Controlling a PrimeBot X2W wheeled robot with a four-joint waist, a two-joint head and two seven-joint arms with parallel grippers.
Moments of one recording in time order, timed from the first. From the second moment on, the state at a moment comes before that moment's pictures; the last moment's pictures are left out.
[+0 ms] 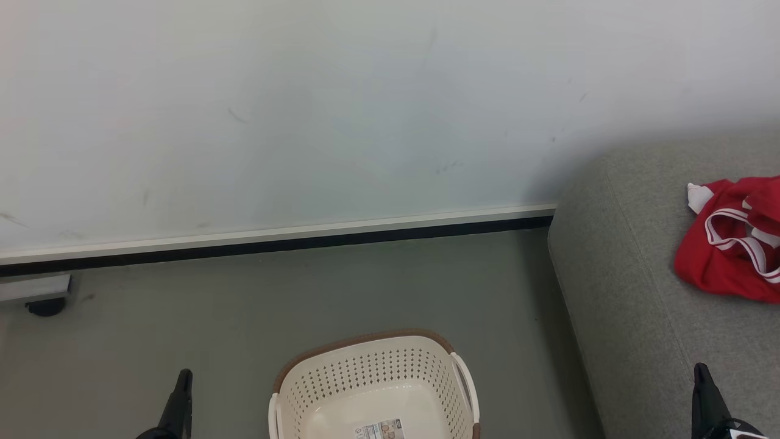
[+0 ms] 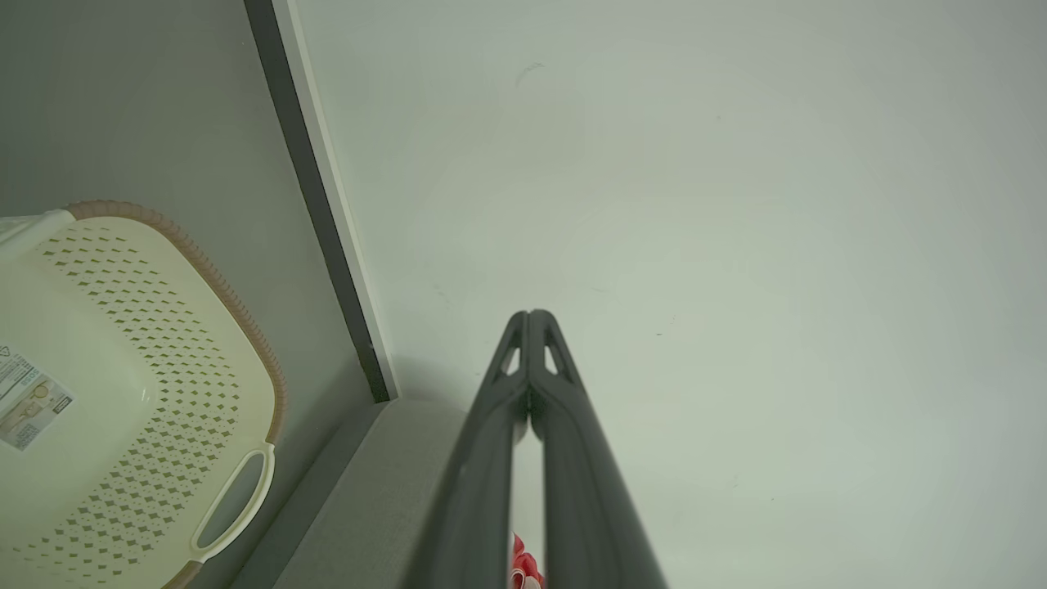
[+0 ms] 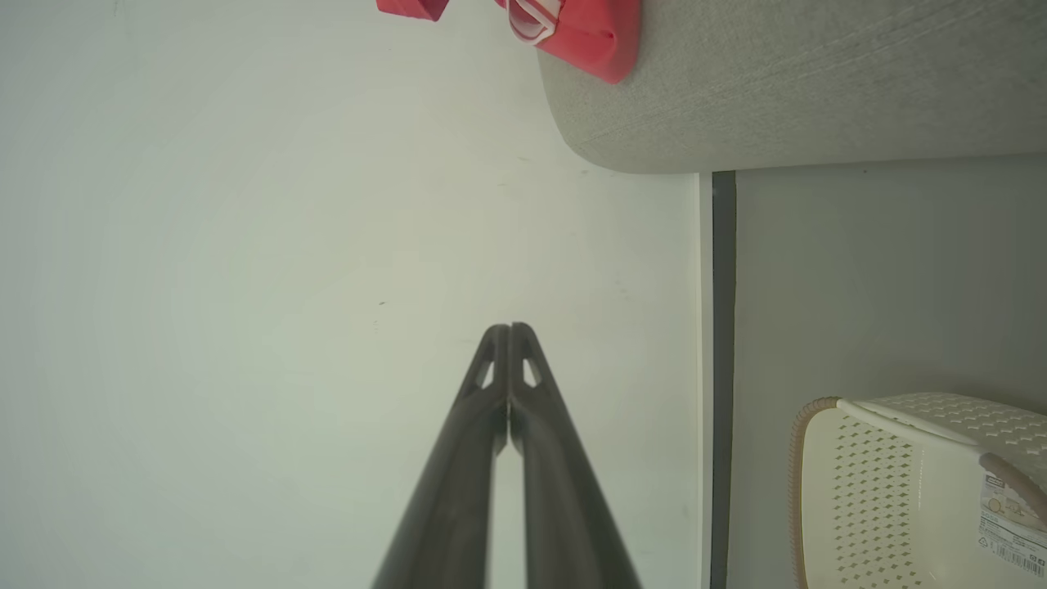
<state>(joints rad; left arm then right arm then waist) -0.15 0.05 0.06 0.29 -1.61 -0.13 0.15 0.01 -0.05 -0.15 0.13 1.62 0.13 0.07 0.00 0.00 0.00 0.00</state>
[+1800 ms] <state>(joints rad) -0.15 0.05 0.06 0.29 -1.61 -0.13 0.15 0.01 -0.05 -0.15 0.13 1.62 0.13 0.07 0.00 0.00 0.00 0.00</state>
